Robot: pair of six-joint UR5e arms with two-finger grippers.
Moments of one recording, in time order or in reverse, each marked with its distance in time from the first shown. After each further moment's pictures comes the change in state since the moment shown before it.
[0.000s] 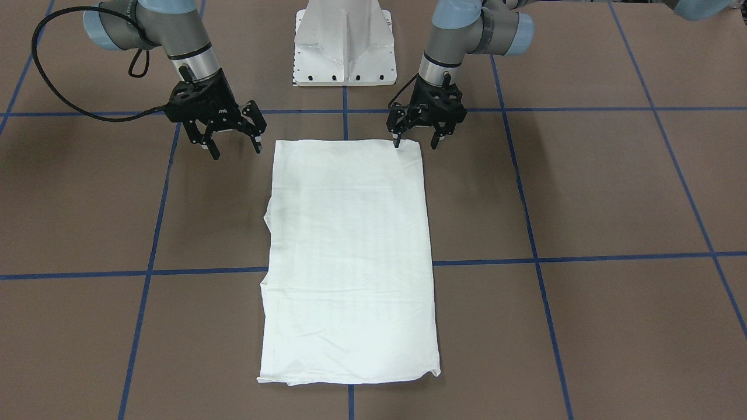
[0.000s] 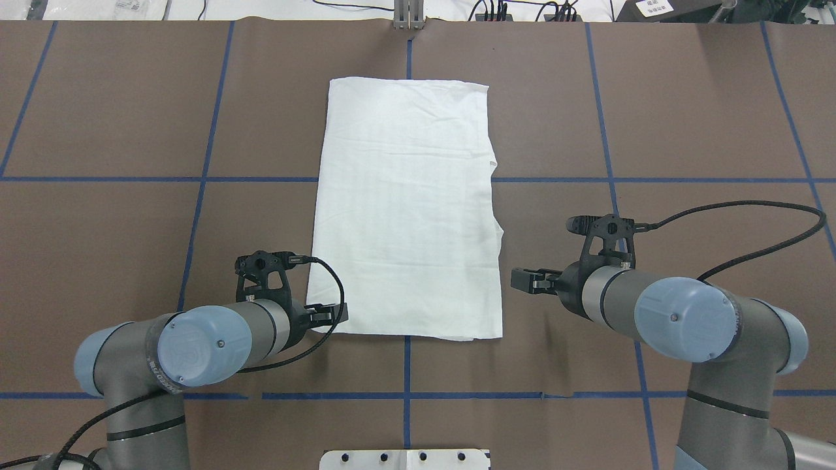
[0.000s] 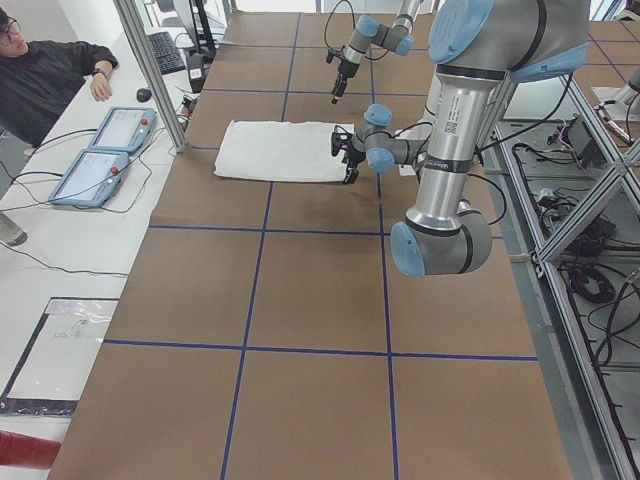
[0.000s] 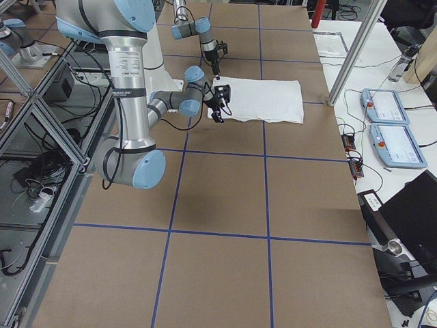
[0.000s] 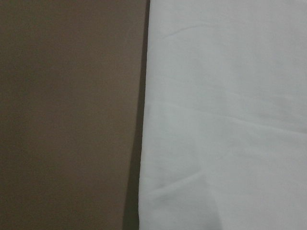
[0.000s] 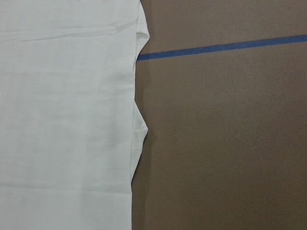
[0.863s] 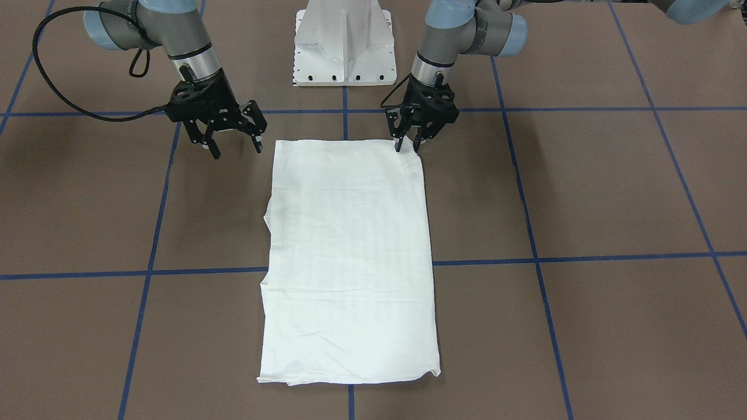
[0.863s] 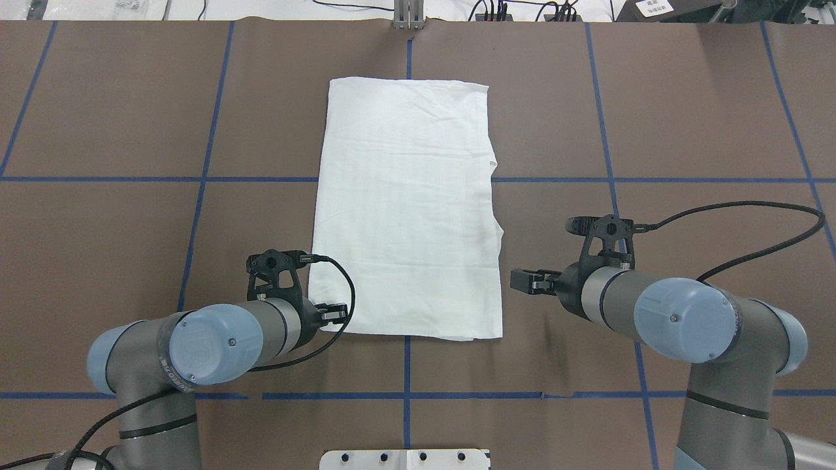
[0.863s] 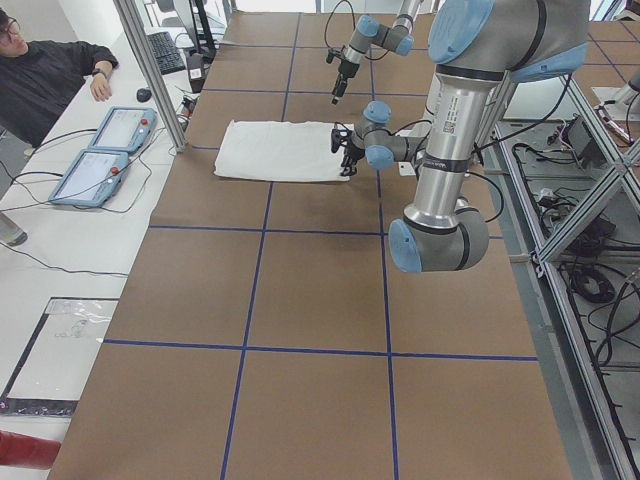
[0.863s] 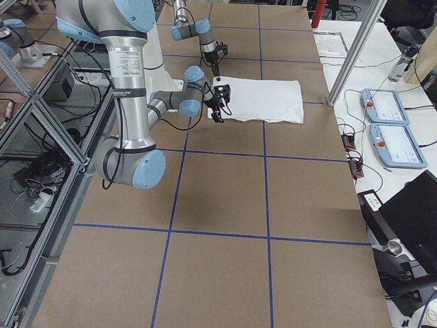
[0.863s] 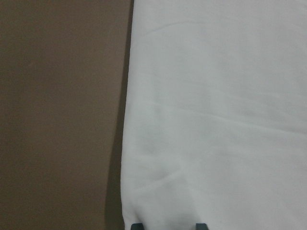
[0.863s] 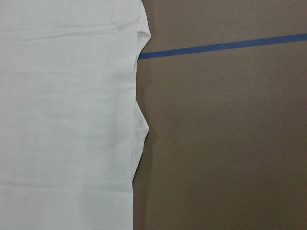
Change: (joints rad) left arm -0.001 -0.032 0.015 -0.002 -0.003 0.013; right arm -0.002 0.000 0.000 0.001 0.000 0.000
